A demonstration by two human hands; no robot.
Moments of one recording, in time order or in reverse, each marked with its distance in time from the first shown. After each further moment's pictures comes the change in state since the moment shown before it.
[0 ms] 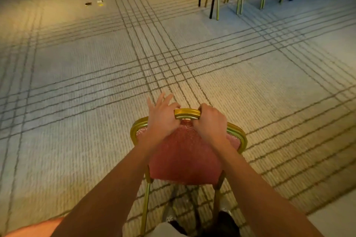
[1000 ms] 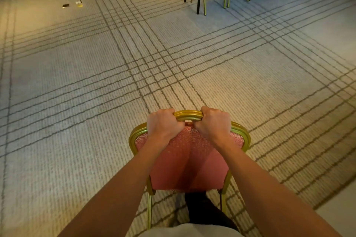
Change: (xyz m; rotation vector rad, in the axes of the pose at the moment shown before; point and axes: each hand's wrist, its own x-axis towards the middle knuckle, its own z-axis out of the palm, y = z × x) left_hand 0.082 0.002 -0.007 -0.083 0.016 -0.078; right_hand 0.085 0.017 0.017 -0.130 0.048 -0.005
